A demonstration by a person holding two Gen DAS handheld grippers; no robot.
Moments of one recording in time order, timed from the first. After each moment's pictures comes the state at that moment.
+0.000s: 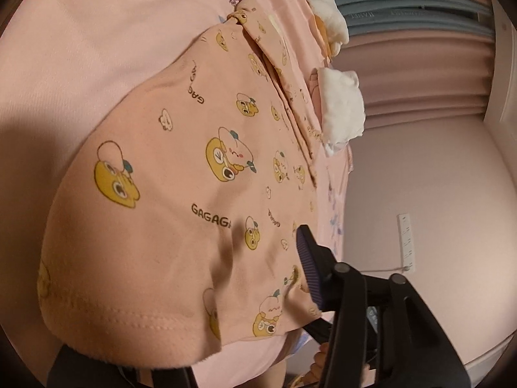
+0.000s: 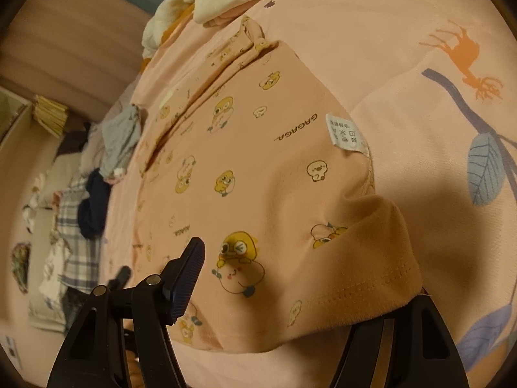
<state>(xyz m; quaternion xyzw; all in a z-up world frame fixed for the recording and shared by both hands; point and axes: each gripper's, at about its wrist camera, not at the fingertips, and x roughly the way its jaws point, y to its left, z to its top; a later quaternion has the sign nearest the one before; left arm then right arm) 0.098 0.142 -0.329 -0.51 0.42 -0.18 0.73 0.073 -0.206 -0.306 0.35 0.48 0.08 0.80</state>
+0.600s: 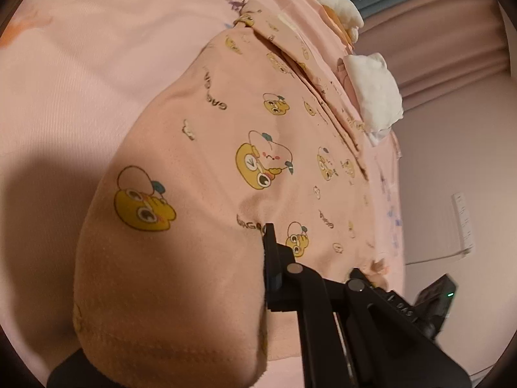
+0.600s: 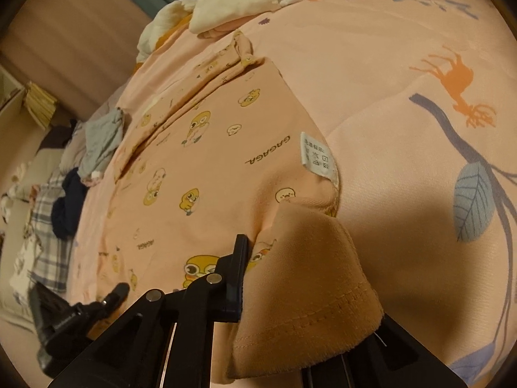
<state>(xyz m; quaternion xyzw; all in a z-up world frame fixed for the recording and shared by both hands) 0.104 0.117 -0.328 -0.37 0.45 -0.10 0.80 0.075 -0.205 -0.311 0.27 0.46 0.04 0.85</state>
